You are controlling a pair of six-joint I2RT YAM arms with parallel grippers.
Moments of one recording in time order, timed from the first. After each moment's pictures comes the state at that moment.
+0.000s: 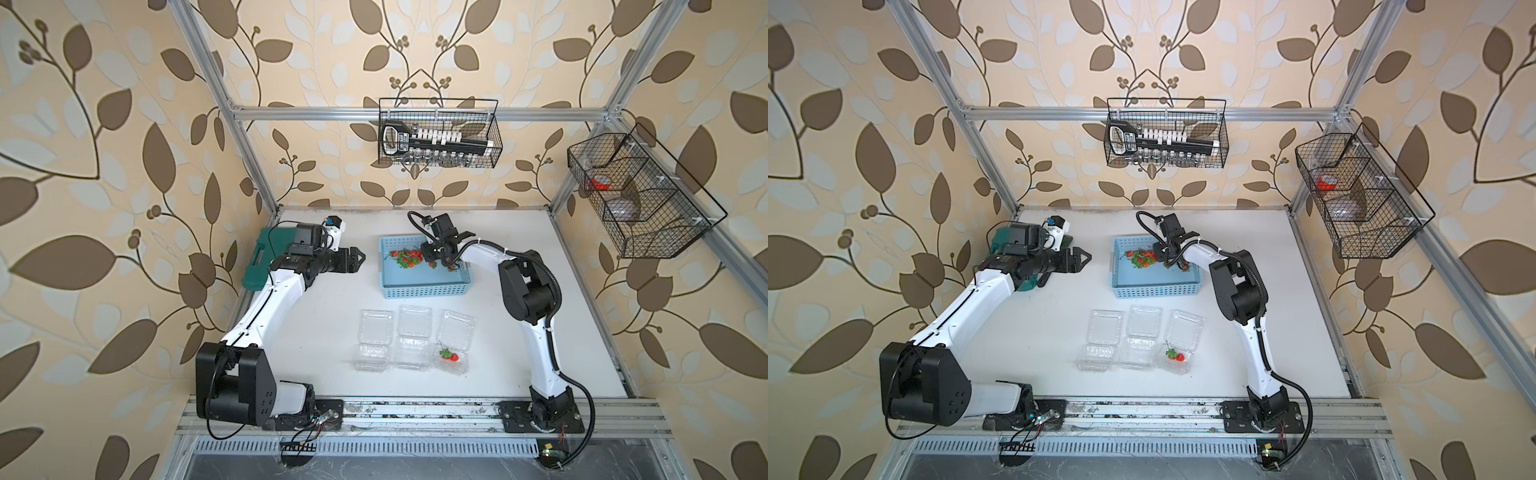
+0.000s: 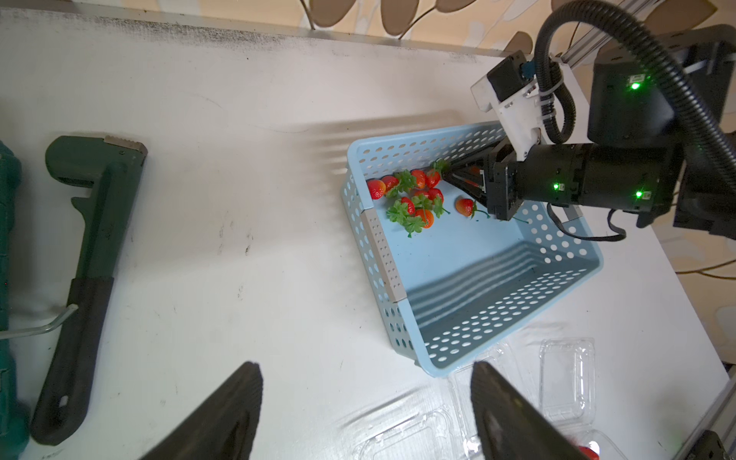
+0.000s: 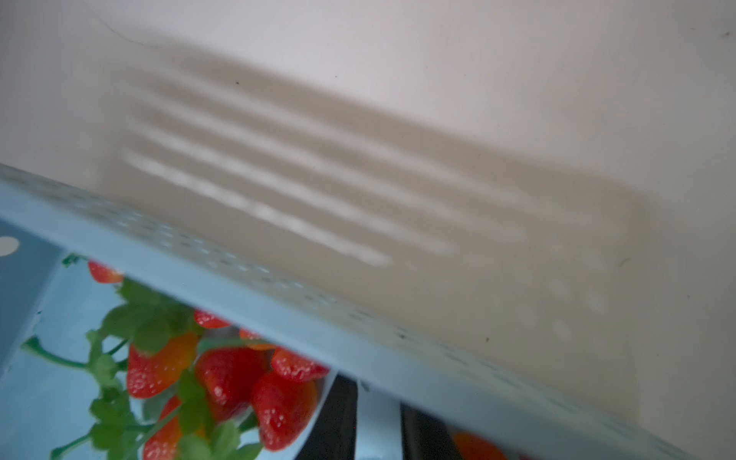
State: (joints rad) left arm -0.09 1.35 1.07 -0.48 0.41 -0.11; right arm 0.42 2.28 1.71 -0.35 0.02 0.09
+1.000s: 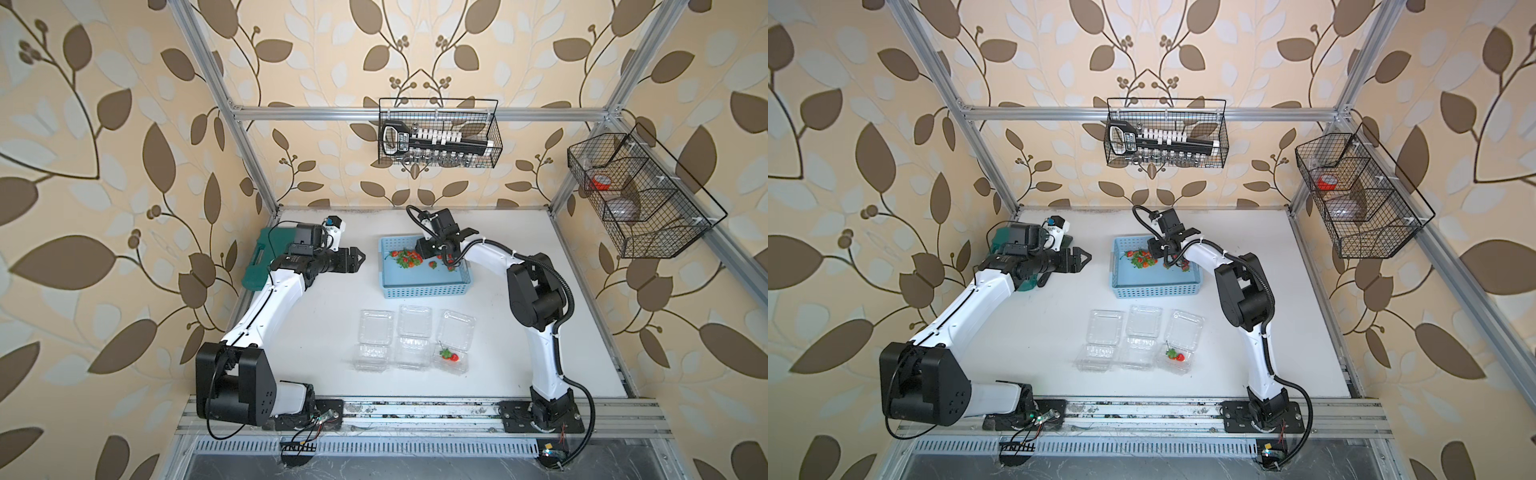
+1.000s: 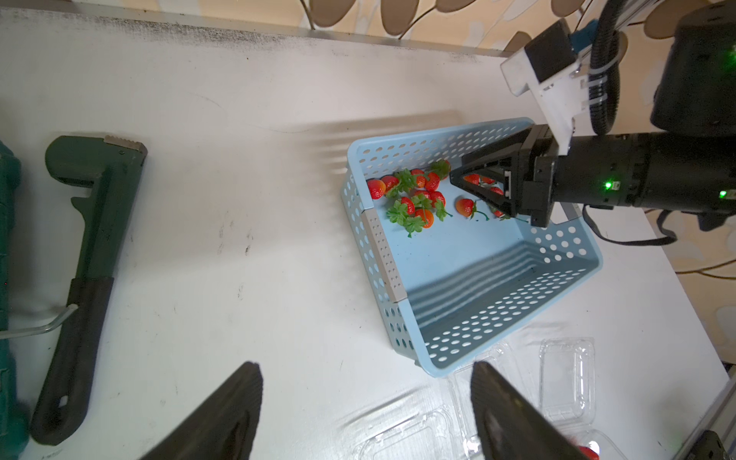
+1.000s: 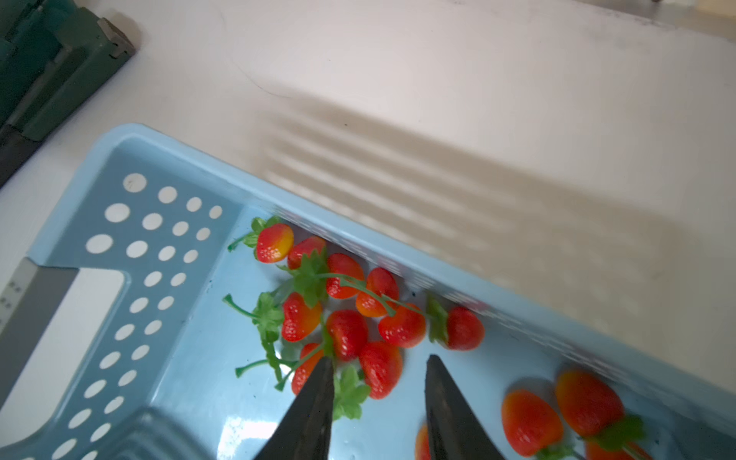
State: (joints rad) left arm -0.09 1.35 1.07 -0.48 0.41 -0.11; right arm 0.46 2.20 1.72 -0.38 -0.09 0.11
